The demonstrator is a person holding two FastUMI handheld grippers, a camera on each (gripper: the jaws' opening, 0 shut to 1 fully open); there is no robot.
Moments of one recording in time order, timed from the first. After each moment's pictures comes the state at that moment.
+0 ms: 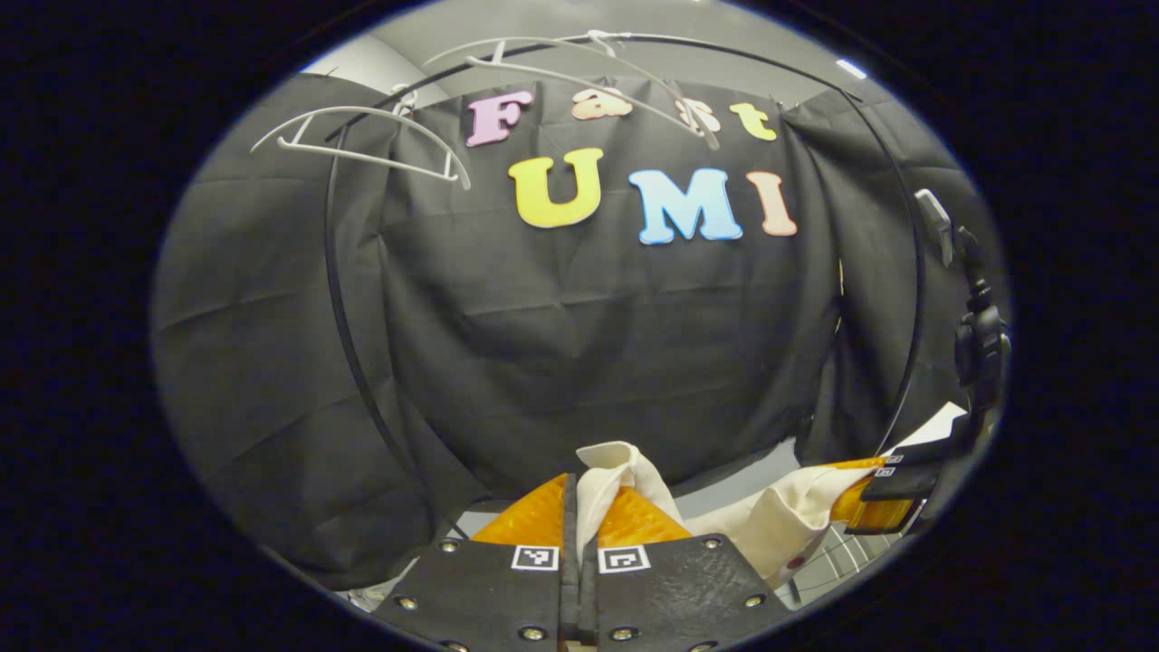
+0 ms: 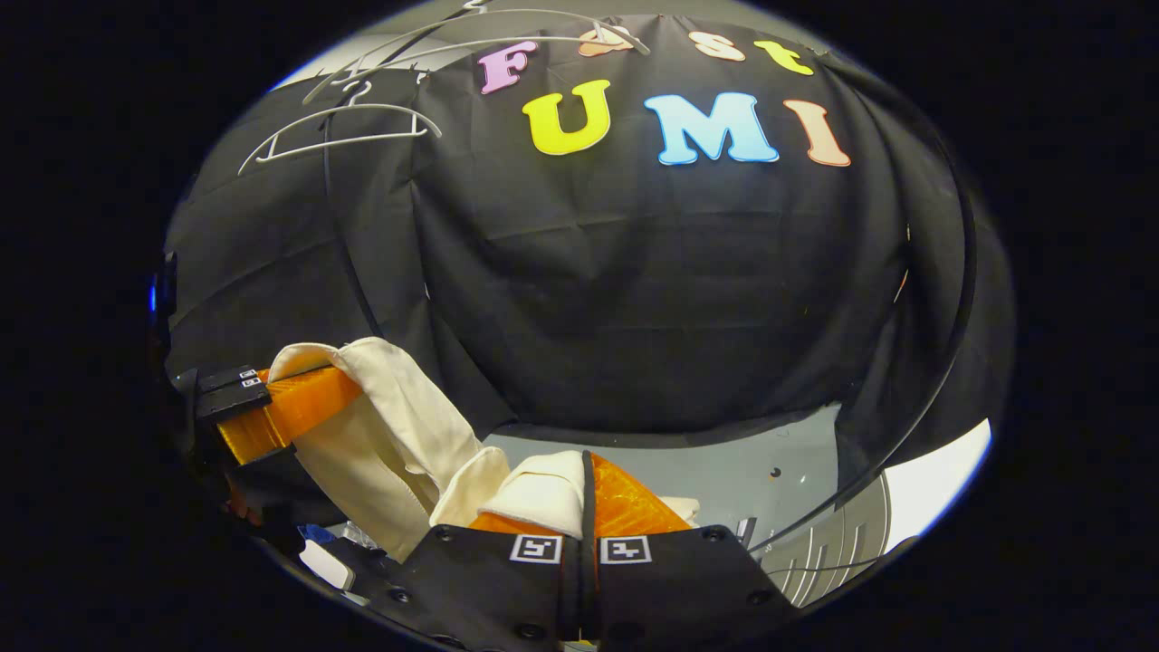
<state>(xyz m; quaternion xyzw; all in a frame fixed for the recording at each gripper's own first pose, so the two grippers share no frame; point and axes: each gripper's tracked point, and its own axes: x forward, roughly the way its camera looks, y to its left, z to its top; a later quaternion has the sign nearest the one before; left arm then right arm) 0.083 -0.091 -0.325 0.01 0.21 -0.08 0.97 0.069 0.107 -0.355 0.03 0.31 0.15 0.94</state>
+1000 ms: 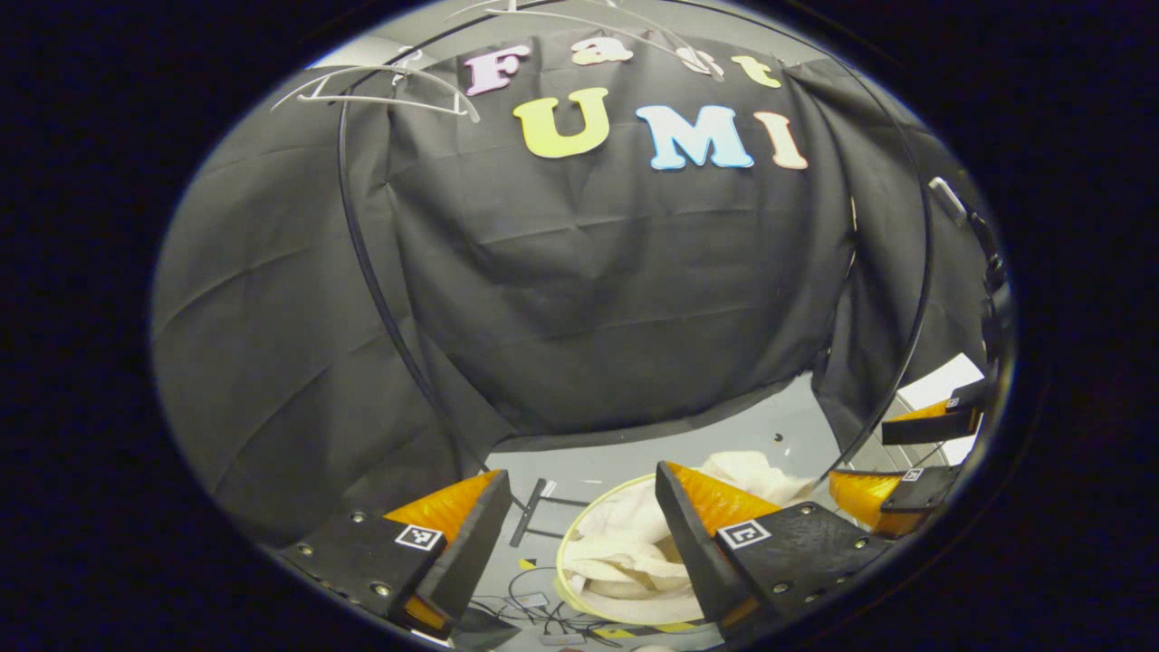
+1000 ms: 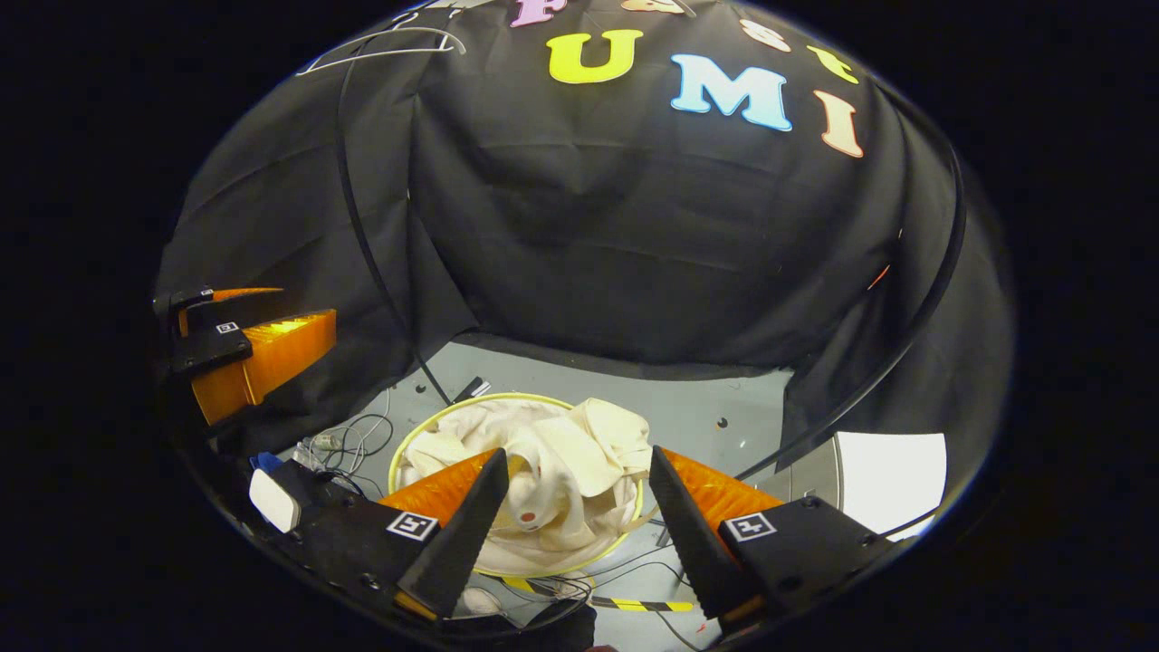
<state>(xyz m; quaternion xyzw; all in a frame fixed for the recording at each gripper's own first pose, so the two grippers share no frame) 0.033 -0.060 -0.357 0.04 0.30 -0.07 0.95 0.004 0.075 -0.376 -0.07 0.40 0.13 0.90</state>
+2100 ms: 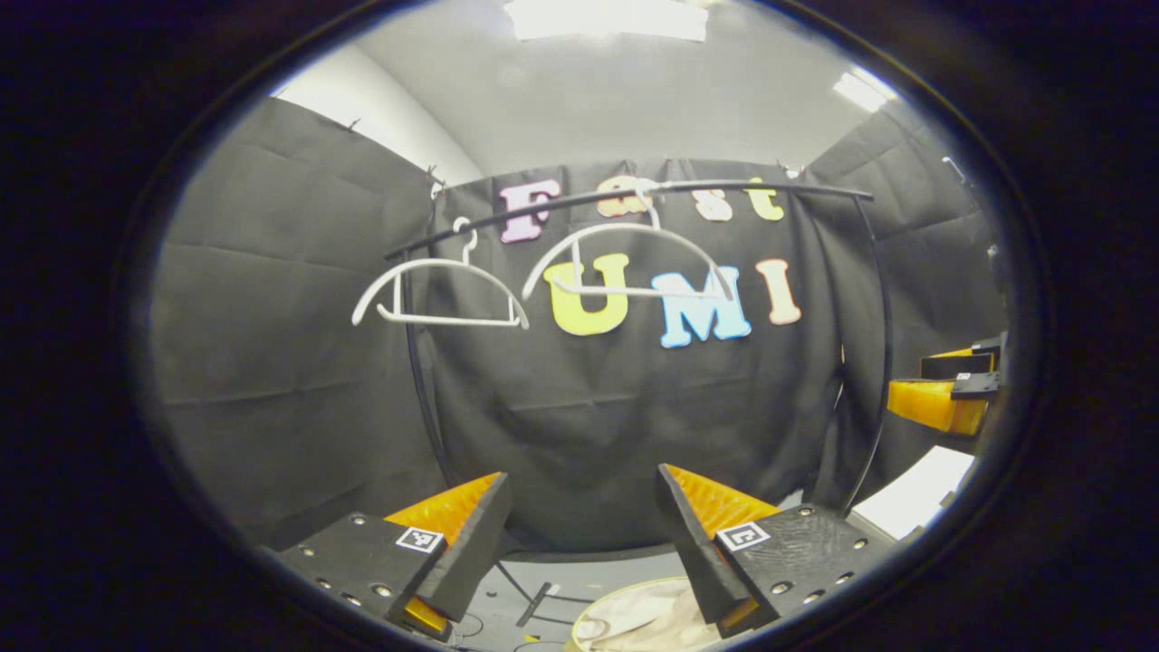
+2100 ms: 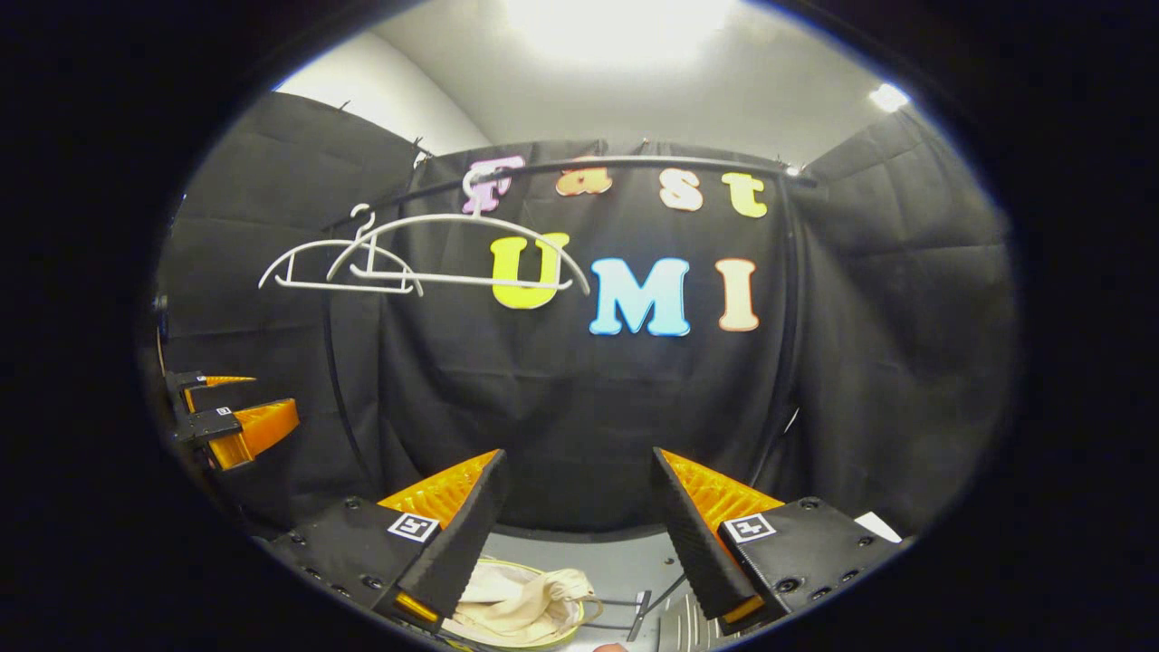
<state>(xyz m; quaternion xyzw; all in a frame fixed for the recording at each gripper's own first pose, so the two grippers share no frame) -0.007 -0.012 -0.056 0.00 0.06 -0.05 1.00 -0.006 0.008 -0.055 -0.03 0.08 0.05 1.00</state>
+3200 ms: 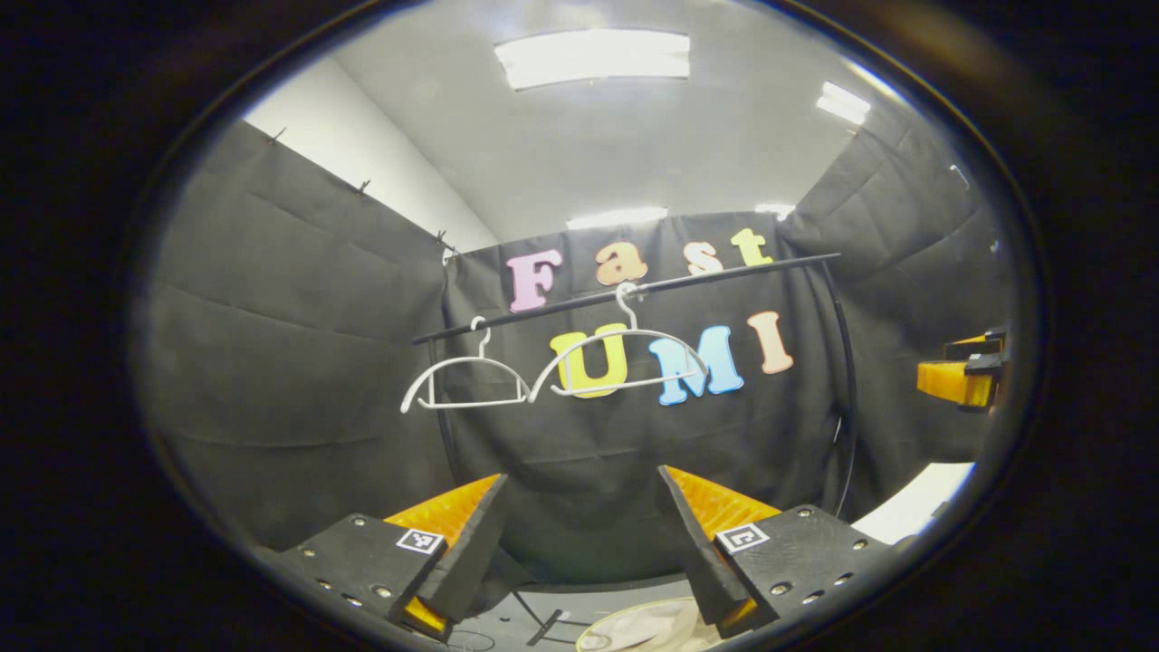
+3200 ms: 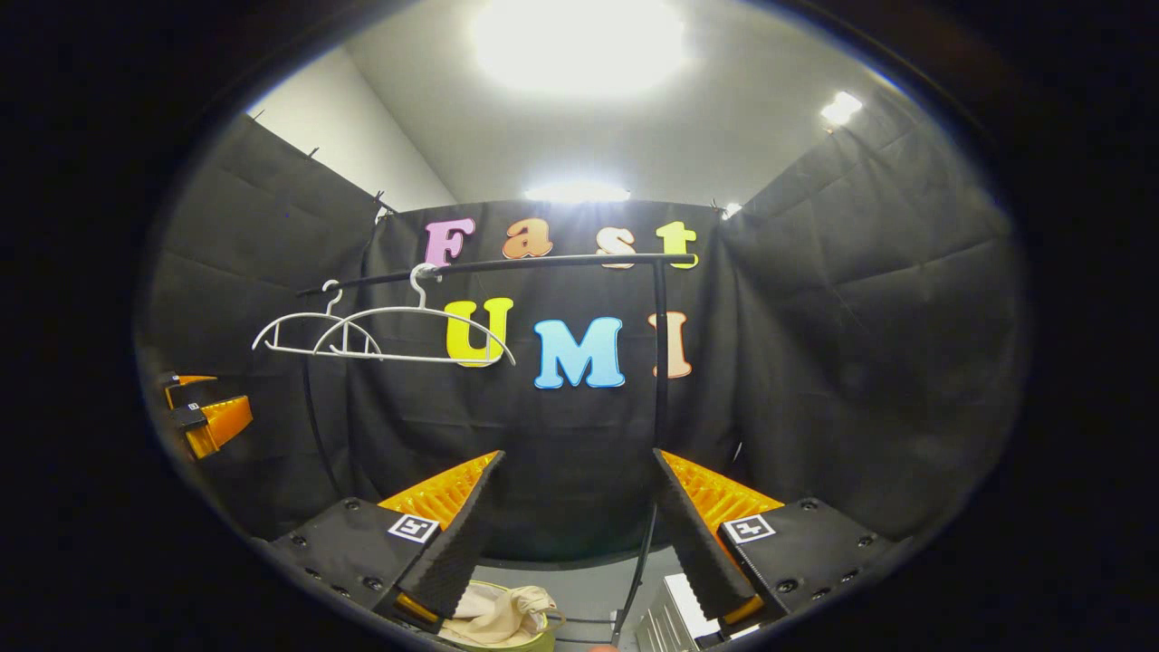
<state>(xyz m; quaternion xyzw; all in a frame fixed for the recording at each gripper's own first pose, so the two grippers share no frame) -0.093 -0.029 0.024 0.02 -0.02 -0.03 1.00 -0.090 -0.079 0.007 -0.01 0.01 -0.01 1.00</state>
